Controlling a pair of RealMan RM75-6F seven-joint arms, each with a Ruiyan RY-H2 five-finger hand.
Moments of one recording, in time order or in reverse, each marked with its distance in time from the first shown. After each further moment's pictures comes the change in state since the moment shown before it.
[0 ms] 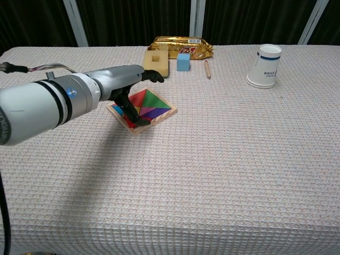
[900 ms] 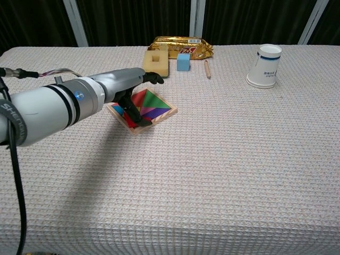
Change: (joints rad) left arm 0.013 -0.046 -0.032 0.085 0.016 -0.037 -0.018; right arm -0.007 -0.001 0.000 0.004 0.013 -0.007 0.005
